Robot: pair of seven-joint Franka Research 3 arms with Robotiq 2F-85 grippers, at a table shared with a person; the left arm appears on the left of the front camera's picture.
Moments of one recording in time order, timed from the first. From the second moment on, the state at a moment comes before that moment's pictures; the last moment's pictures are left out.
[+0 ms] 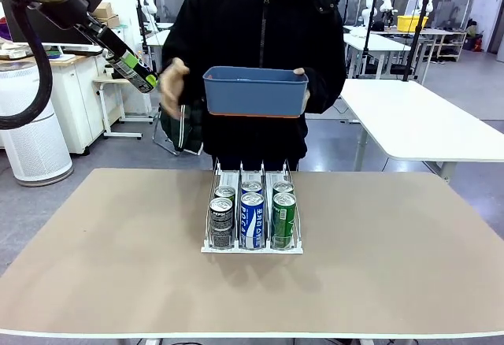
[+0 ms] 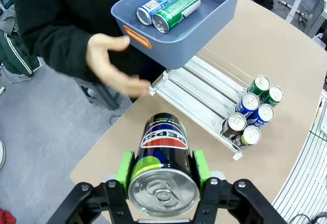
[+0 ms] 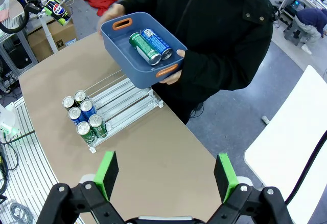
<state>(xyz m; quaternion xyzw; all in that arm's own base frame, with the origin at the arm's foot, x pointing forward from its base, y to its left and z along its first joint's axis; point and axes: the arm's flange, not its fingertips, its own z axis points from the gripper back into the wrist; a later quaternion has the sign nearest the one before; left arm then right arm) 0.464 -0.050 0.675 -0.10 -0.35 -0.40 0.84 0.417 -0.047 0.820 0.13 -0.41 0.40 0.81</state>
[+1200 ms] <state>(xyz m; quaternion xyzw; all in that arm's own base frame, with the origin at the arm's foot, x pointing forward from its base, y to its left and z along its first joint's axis) 0.344 -0.185 0.609 -0.14 -0.15 -0.49 0.85 0.417 -0.047 0.820 0.13 -0.41 0.40 0.81</state>
